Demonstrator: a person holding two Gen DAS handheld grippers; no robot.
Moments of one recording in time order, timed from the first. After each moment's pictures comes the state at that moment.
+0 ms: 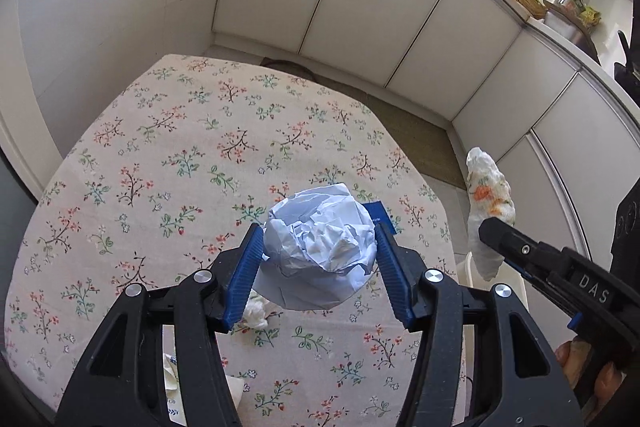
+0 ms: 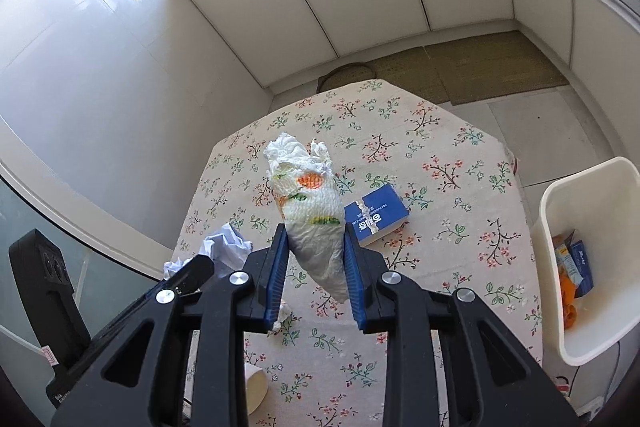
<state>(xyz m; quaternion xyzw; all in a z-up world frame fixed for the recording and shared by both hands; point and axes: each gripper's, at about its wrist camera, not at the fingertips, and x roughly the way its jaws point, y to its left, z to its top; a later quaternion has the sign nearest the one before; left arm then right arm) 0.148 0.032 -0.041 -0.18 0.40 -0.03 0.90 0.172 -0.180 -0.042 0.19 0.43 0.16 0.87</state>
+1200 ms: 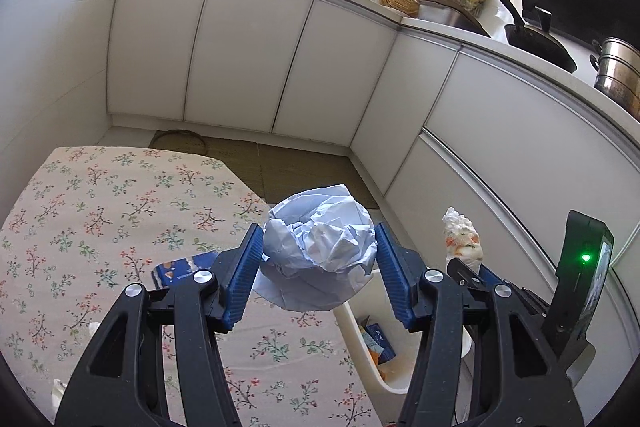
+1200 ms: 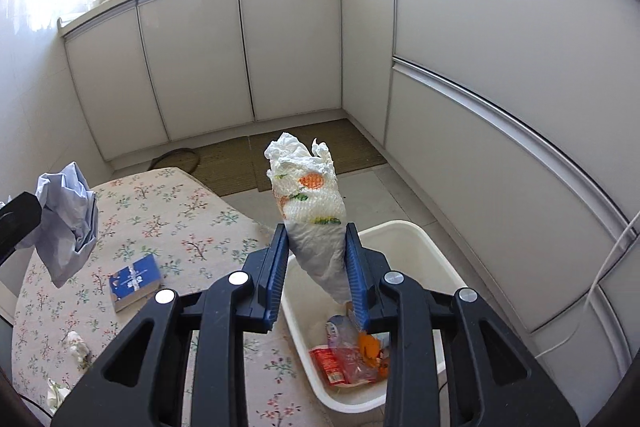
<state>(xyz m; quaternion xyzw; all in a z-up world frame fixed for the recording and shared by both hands) 0.131 -0.127 0.005 -0.11 0.29 -0.18 0.93 0.126 -0.331 -0.035 0.07 0.32 -0.14 0.93</state>
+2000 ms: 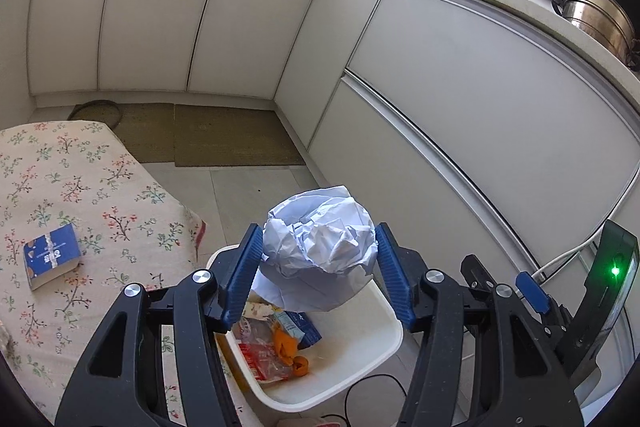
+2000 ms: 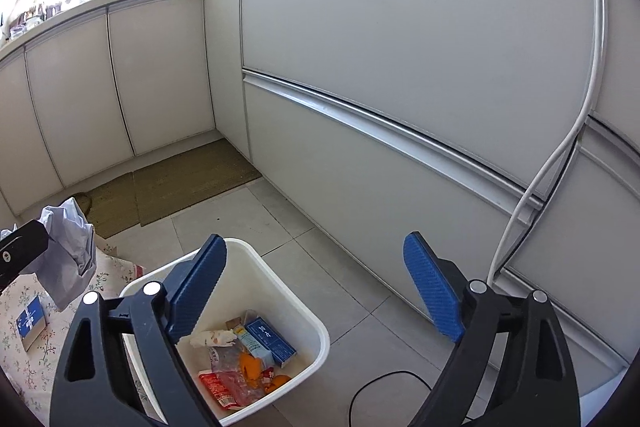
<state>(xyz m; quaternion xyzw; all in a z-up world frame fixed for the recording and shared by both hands) 0.152 -0.271 -0.035 -0.10 0.34 -0.29 0.89 0.065 -0.464 -0.048 0.10 0.28 -0.32 0.90</state>
